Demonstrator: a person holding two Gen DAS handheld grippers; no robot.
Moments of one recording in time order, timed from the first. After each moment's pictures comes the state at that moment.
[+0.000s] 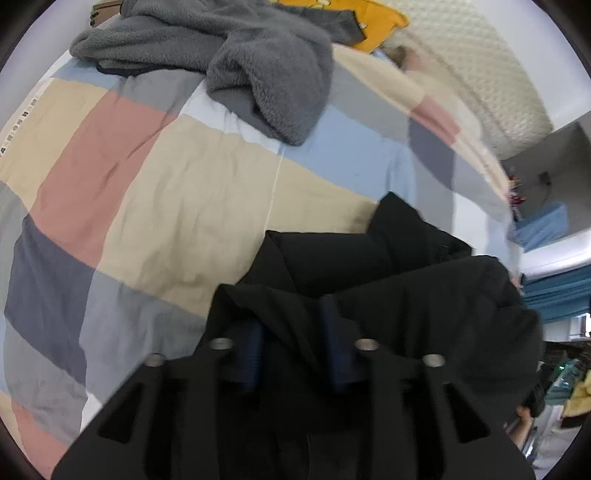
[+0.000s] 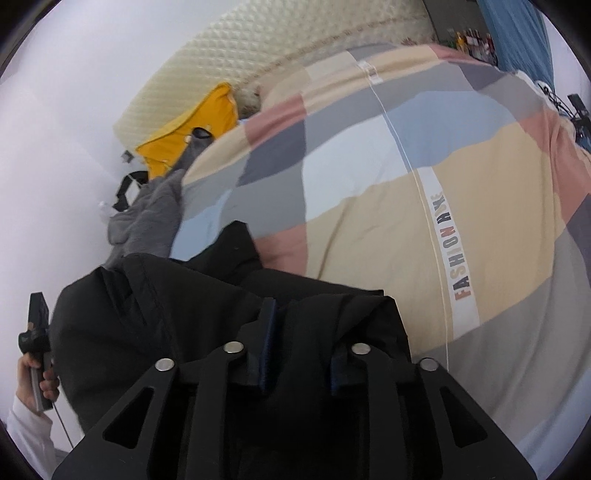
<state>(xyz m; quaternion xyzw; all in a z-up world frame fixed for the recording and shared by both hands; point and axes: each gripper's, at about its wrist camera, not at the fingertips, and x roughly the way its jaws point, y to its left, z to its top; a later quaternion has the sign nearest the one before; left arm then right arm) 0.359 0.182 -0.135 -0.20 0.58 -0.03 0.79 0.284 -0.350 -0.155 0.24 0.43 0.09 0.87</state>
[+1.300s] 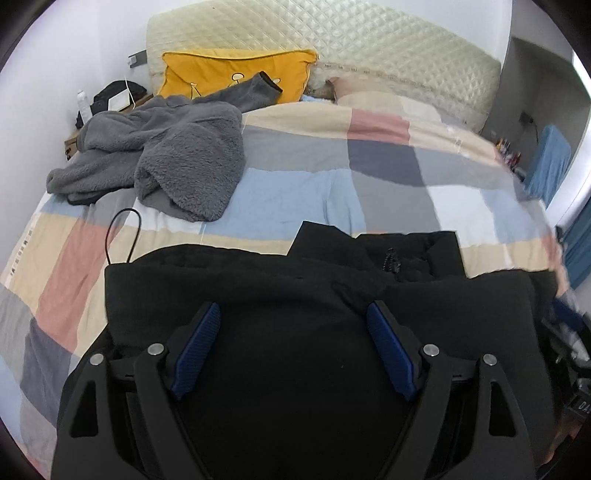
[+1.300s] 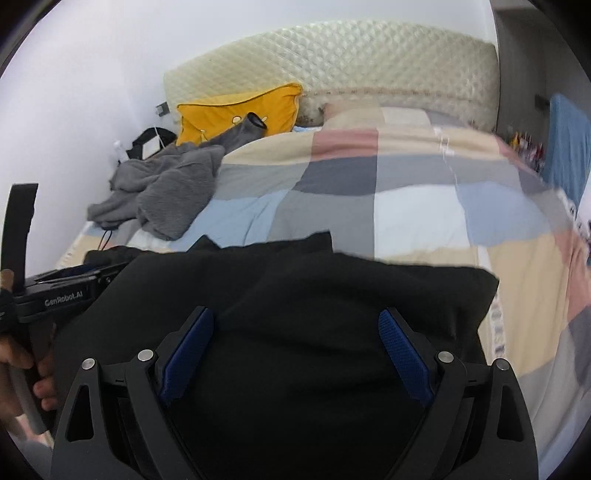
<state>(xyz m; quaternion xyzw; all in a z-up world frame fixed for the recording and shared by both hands) 0.372 0.028 -0.161 -0.01 0.44 -0.01 0.90 0.321 -0.193 -0.158 0.03 0.37 0.09 0.92</state>
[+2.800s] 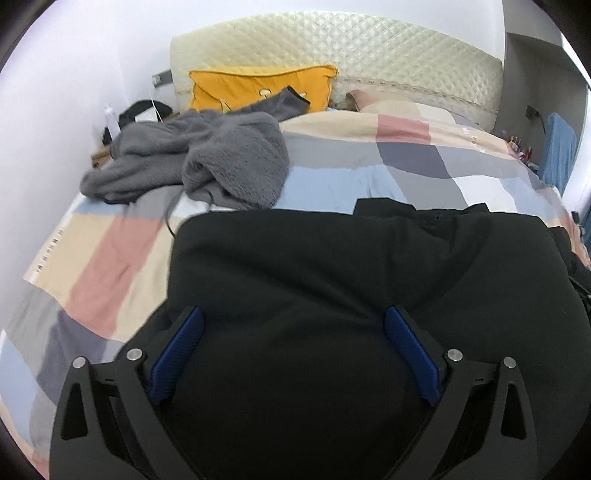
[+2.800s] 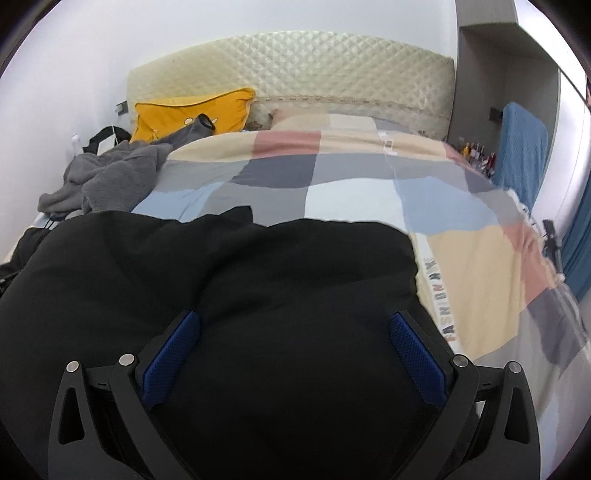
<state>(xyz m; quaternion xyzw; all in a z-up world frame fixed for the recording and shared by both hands) 0.310 0.076 -0.186 0.02 0.39 0.01 0.92 0.292 -0.236 -0.203 0.01 0.35 0.01 0.93</state>
